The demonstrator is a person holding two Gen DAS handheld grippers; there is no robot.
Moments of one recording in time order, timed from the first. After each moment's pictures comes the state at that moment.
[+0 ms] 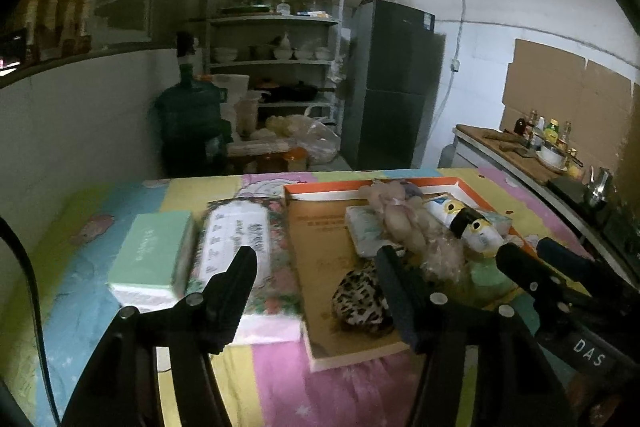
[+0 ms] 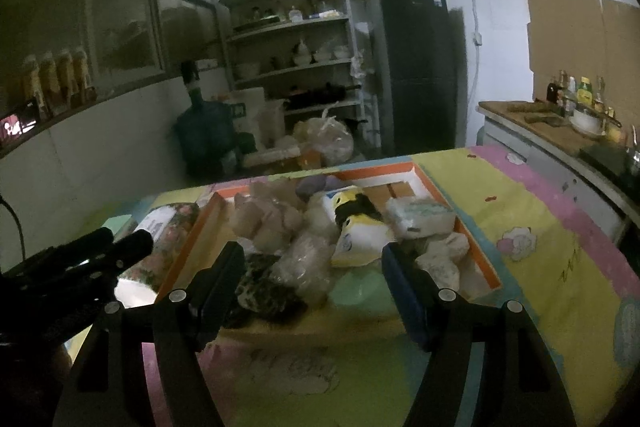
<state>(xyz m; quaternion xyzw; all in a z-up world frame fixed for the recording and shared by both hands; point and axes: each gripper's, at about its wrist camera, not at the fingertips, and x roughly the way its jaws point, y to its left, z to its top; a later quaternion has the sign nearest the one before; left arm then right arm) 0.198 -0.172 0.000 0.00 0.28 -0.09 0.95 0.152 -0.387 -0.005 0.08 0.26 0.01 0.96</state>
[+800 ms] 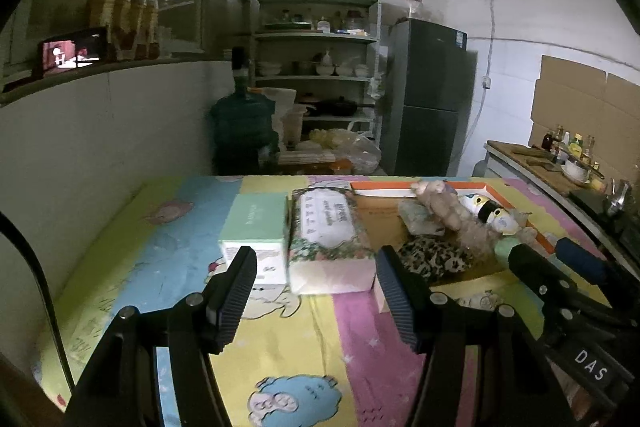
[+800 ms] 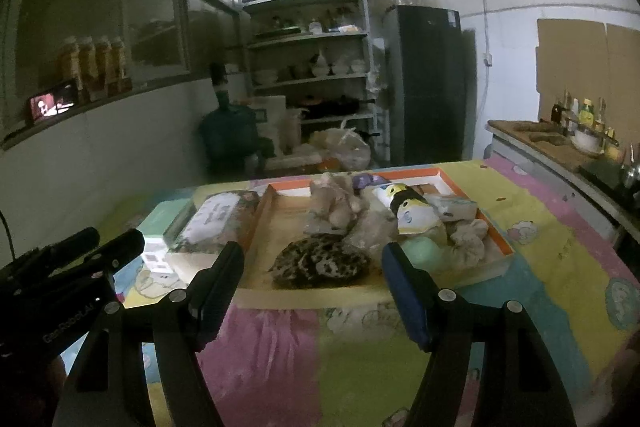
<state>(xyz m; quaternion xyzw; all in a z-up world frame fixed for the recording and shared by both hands) 0.121 -0.116 0.016 -0.01 0.25 -0.03 0.97 0.087 -0.313 0.014 0.05 0.23 0.02 0.97</state>
